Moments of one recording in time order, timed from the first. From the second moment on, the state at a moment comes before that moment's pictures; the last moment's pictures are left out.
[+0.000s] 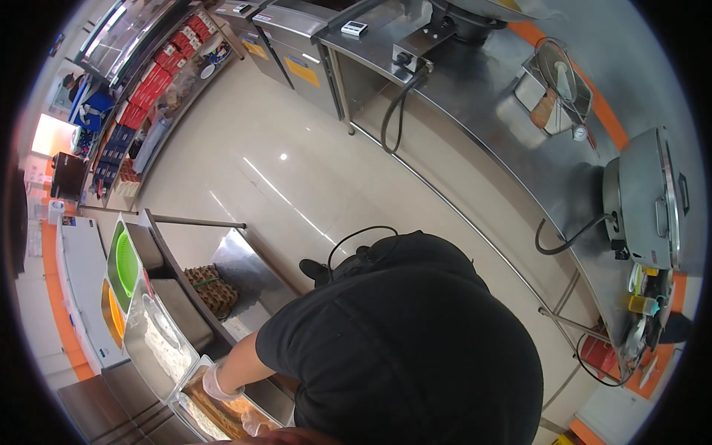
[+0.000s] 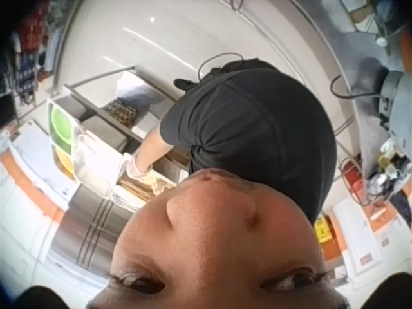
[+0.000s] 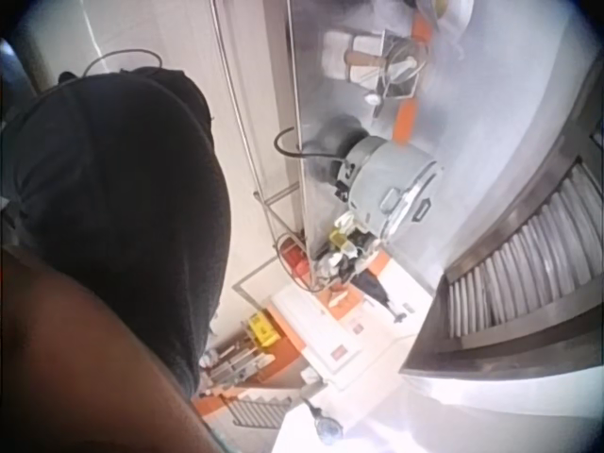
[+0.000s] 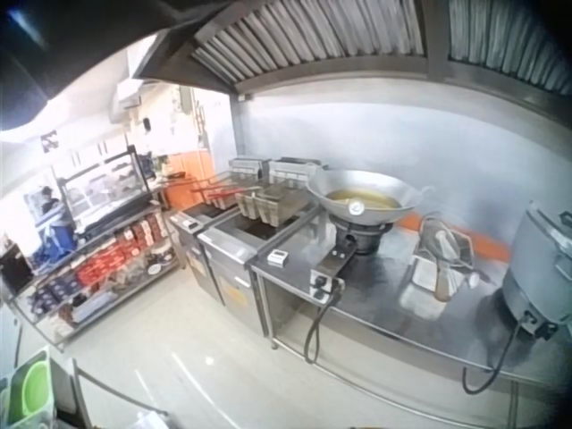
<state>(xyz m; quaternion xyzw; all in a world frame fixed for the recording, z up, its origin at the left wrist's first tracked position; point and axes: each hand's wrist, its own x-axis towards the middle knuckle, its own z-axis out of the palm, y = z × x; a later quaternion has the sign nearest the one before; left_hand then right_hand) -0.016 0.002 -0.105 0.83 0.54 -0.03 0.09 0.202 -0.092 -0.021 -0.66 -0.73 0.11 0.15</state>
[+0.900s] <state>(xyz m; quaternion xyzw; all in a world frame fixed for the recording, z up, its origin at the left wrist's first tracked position) -0.055 0.012 -0.108 0.81 0.57 -0.04 0.11 0.620 -0.663 -0.136 -0.93 0.32 -0.06 0.19</state>
